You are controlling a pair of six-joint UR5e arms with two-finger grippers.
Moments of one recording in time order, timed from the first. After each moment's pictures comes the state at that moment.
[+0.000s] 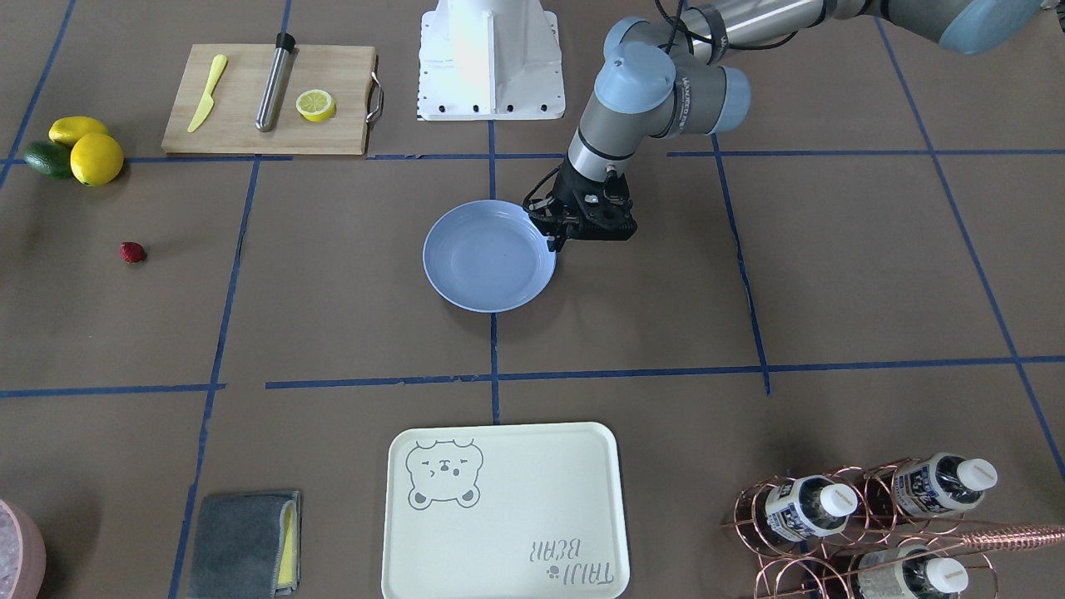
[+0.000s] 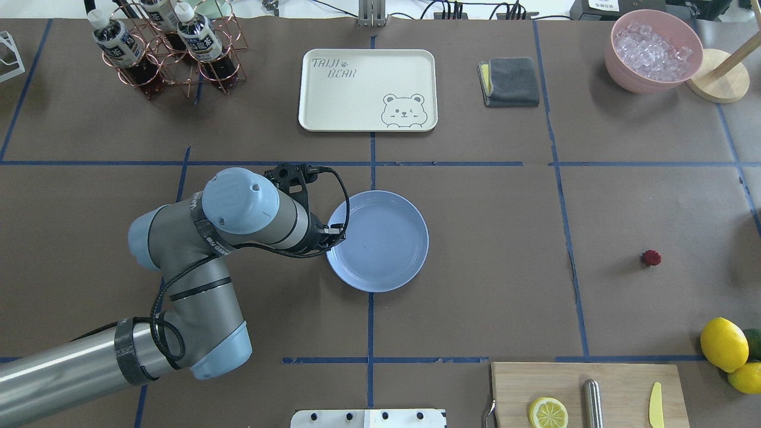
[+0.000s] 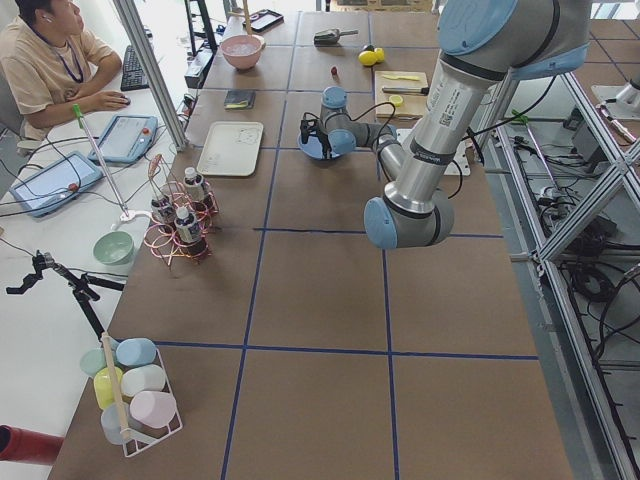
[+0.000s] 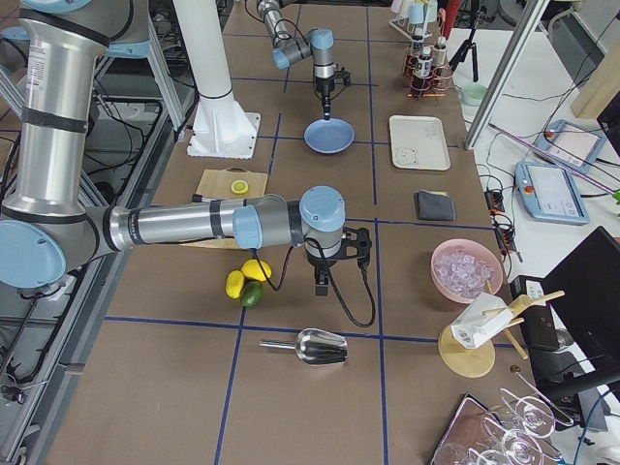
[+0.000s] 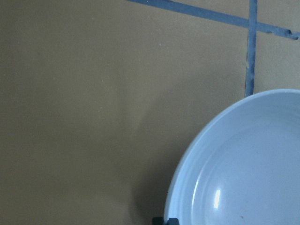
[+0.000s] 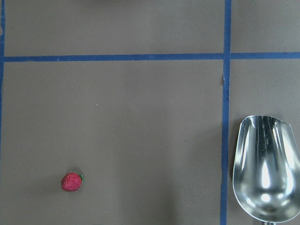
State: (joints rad) left arm -0.46 -2.15 -1.64 -1.93 -1.84 -1.41; right arm 1.49 -1.77 1.90 -1.54 2.45 0.16
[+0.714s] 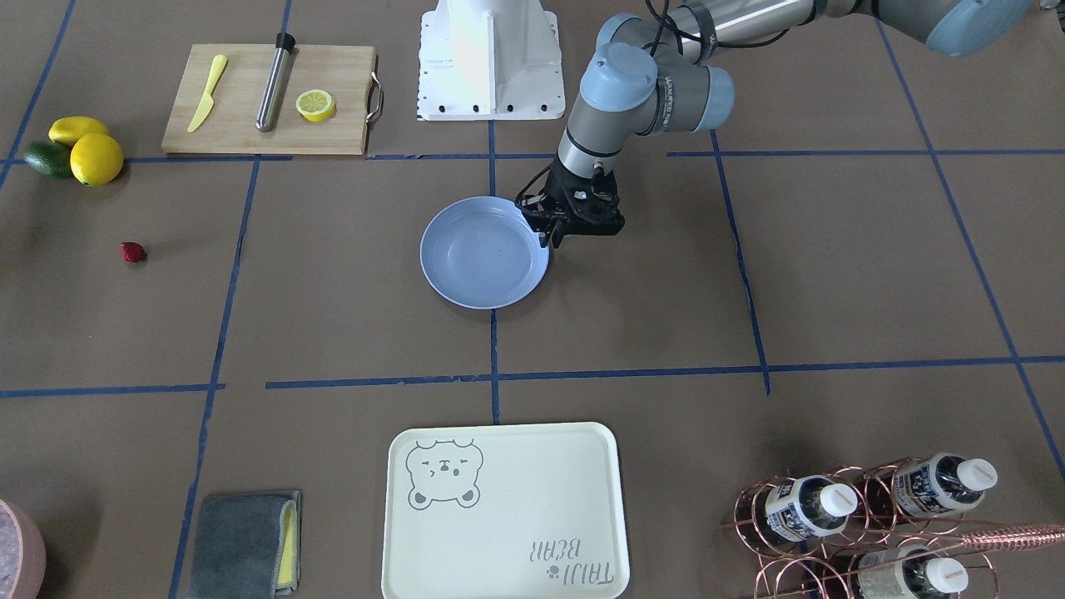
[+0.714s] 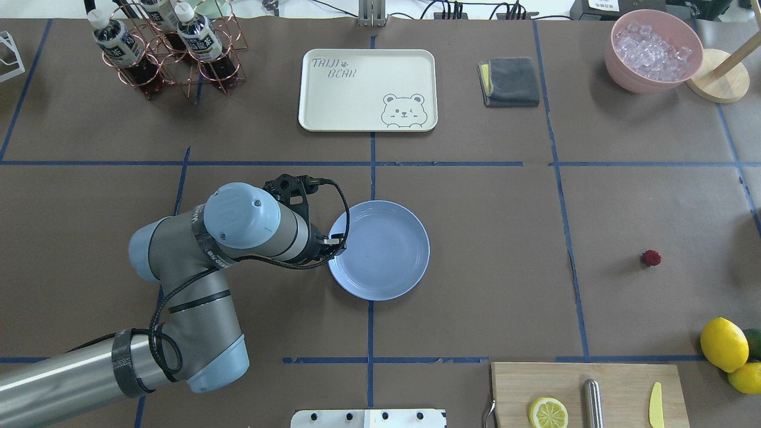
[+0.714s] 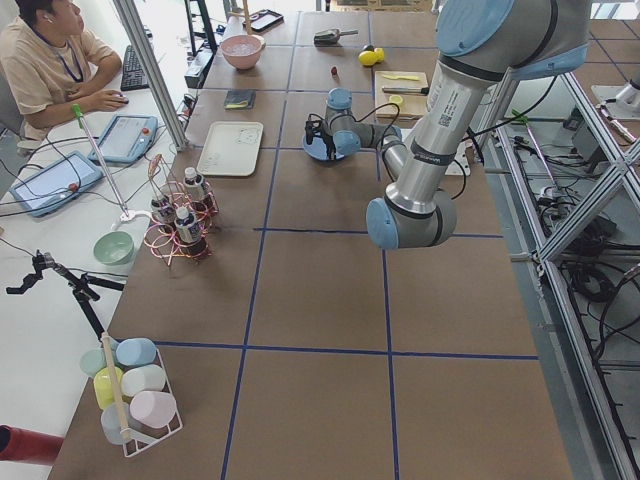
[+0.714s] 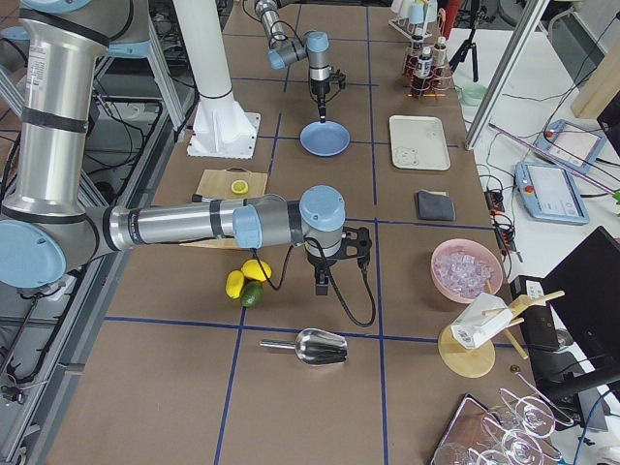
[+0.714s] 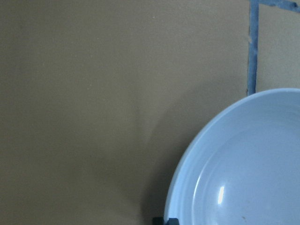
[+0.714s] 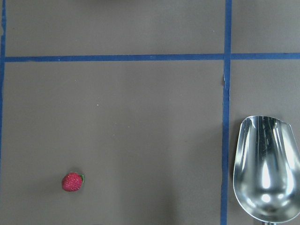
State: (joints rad) left arm -0.45 -2.12 -1.66 -1.92 -1.82 -1.40; right arm 1.49 -1.77 1.90 -1.54 2.45 0.16
